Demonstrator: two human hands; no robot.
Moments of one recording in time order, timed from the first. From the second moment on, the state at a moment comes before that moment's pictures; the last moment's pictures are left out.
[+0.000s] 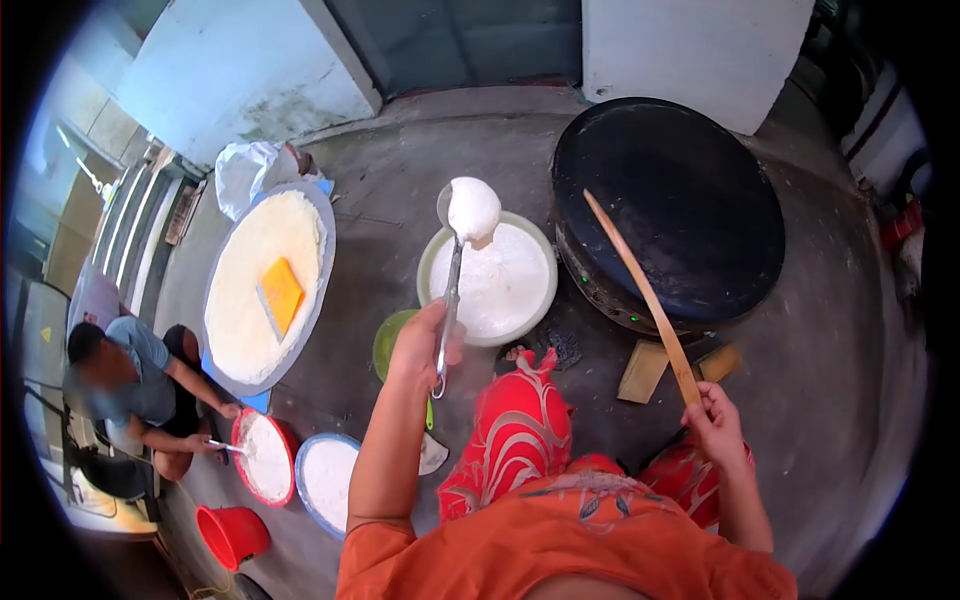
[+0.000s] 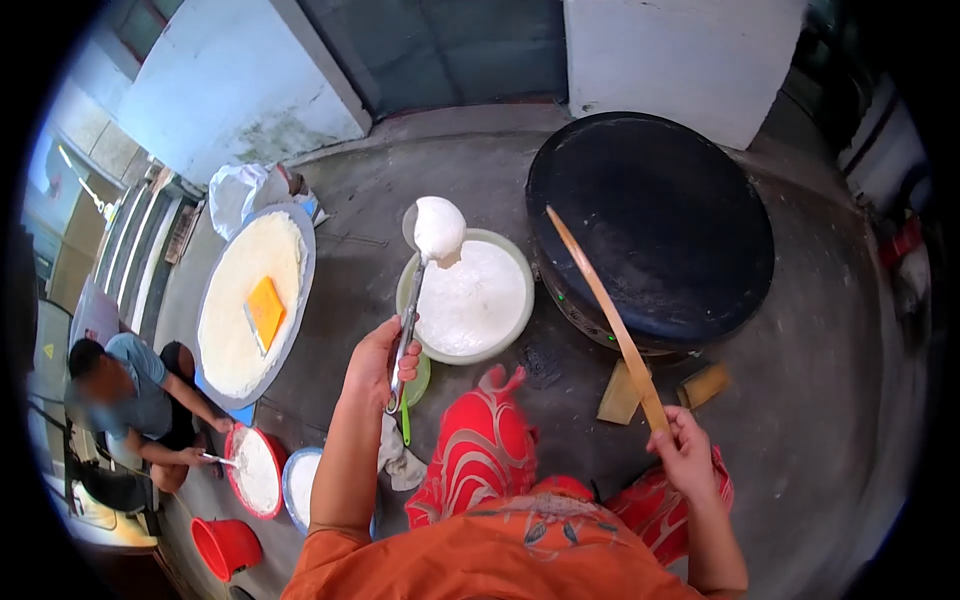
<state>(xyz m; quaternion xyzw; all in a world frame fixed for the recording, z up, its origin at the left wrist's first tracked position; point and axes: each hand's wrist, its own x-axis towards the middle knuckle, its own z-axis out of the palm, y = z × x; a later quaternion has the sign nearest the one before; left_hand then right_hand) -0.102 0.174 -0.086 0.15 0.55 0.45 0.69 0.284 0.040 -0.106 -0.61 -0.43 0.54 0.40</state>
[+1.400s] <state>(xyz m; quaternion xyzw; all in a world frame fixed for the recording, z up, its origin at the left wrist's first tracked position) 0.098 0.300 -0.152 0.30 0.56 0.53 0.57 0.316 0.235 -0.137 -0.66 -0.64 0.22 0.31</state>
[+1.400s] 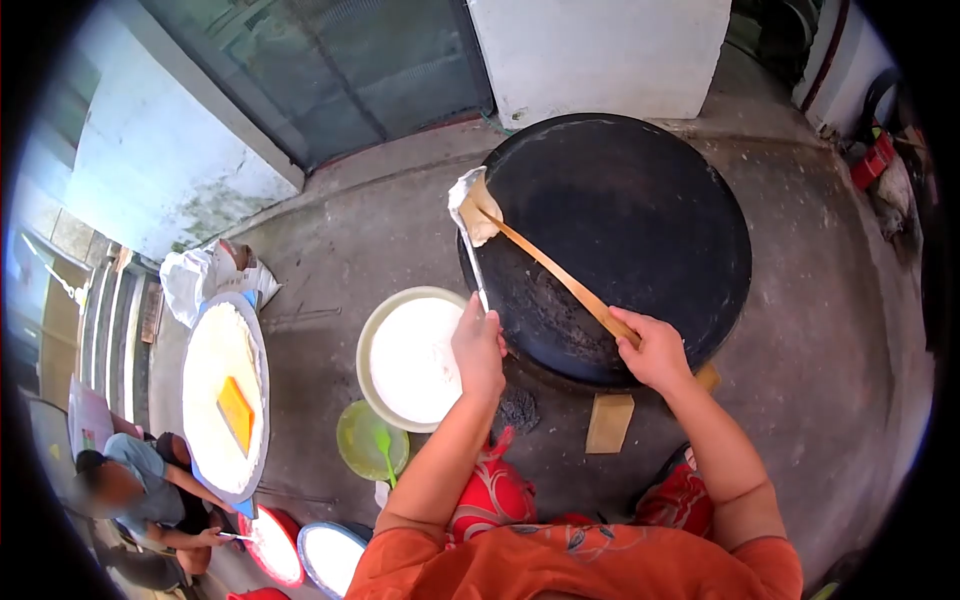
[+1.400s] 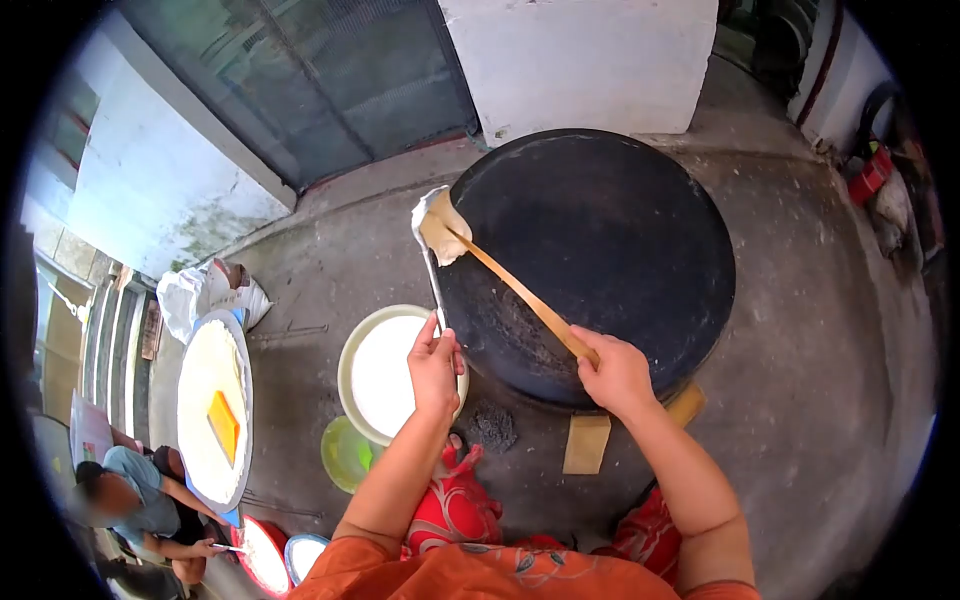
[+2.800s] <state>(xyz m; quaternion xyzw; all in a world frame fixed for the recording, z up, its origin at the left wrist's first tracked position) -0.084 0.199 -0.197 -0.32 0.16 0.55 0.75 0.312 0.286 -0.168 -0.63 -0.76 -0.09 0.16</state>
